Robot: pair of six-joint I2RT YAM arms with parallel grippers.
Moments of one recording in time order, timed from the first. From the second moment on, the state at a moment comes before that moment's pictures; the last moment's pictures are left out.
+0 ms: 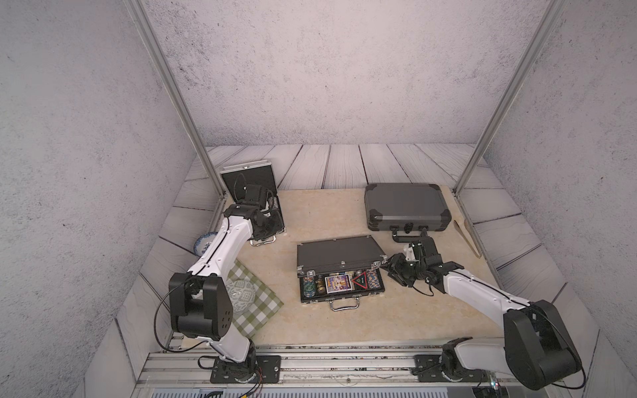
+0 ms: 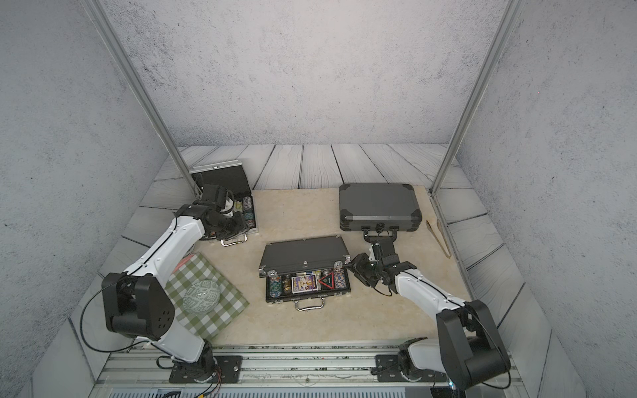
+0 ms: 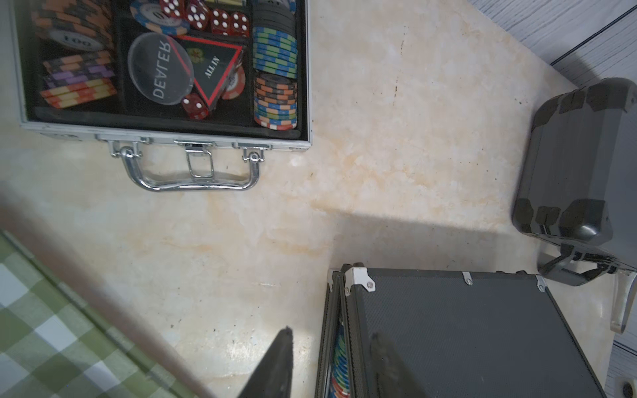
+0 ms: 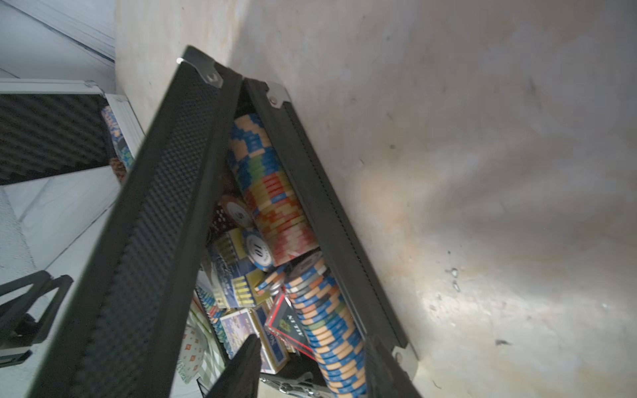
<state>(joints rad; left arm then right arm) -0.15 1.60 1.39 -0.84 0.16 -0.48 0.33 1.30 0.64 -0.27 -0.42 0.96</state>
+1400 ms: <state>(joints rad) -0.84 1.76 1.43 -0.87 0.12 -0.43 0.32 1.33 0.62 -0.53 -0.34 0.60</state>
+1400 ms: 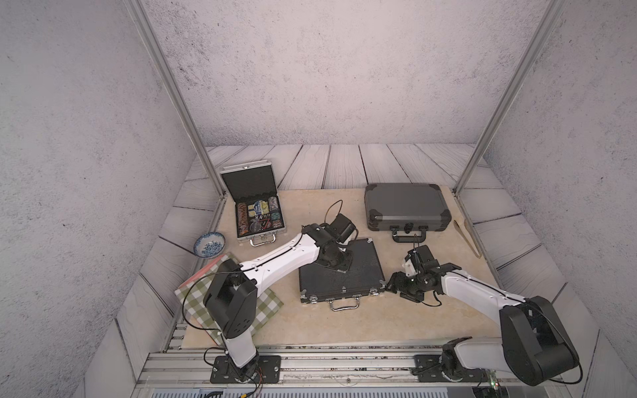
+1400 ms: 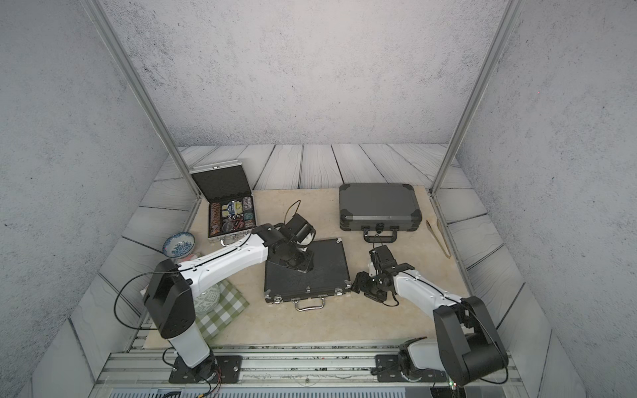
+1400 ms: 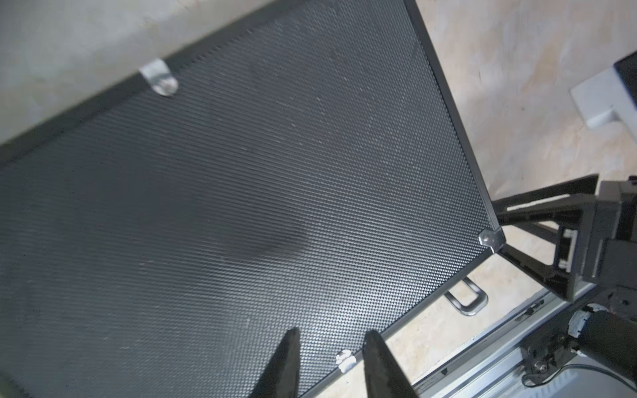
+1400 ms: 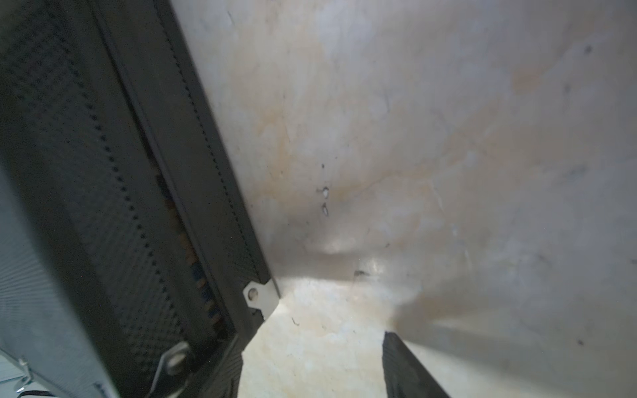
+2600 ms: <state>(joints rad) -0.88 1.81 1.33 -0.78 0.08 -0.46 0.45 1.23 0.74 -0.58 -0.39 0.67</state>
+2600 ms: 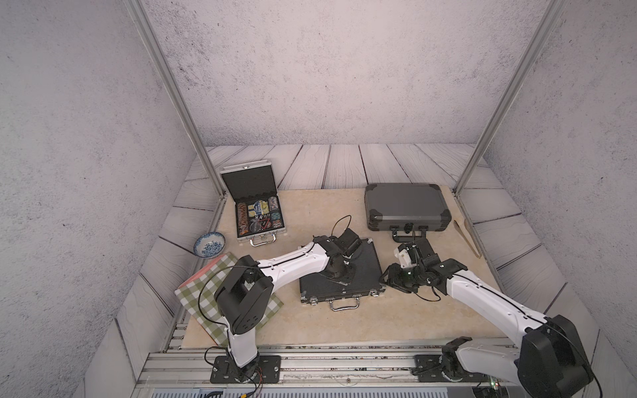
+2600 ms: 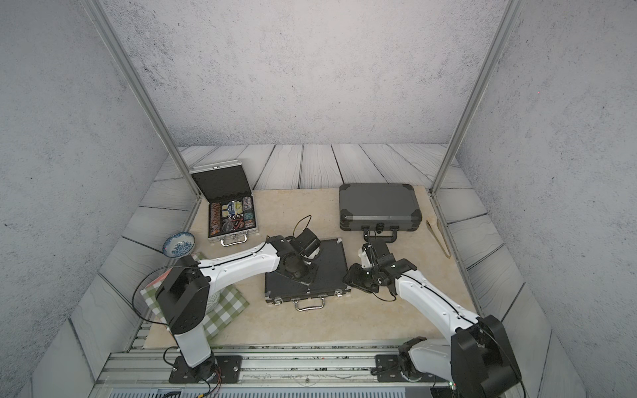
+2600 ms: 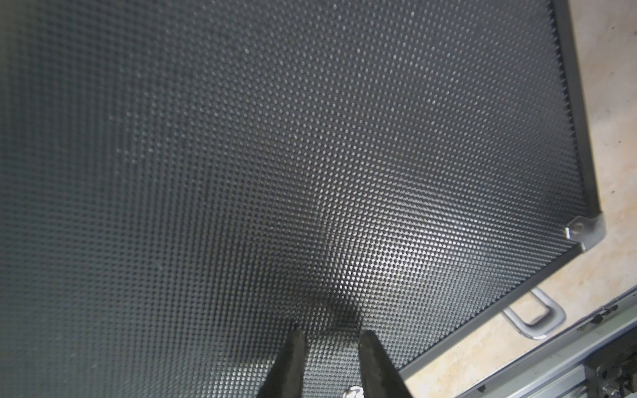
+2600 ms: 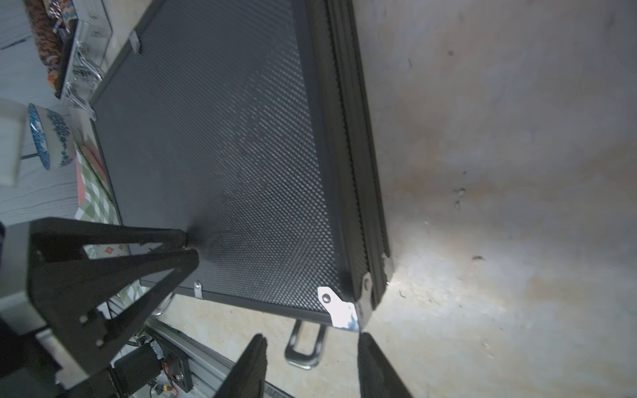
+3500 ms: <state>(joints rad) -0.85 1.78 1.28 -0.74 0.10 -0.47 0.55 1.38 0.60 -0.39 -0.39 0.76</state>
